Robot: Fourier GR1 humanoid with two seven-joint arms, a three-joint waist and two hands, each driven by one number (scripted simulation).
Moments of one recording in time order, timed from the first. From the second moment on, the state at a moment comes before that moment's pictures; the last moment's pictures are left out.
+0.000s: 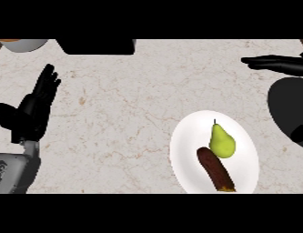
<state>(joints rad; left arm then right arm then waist) -0.23 0.33 -0.08 -1.46 0.17 0.21 0.05 -0.61 -0.85 0.24 -1.44 0.00 0.67 -0.45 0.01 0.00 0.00</state>
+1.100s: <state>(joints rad) -0.21 0.29 -0.01 -1.45 0.13 0.16 0.04 -0.43 -0.69 0.28 -1.73 0.11 0.80 -0.19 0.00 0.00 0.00</state>
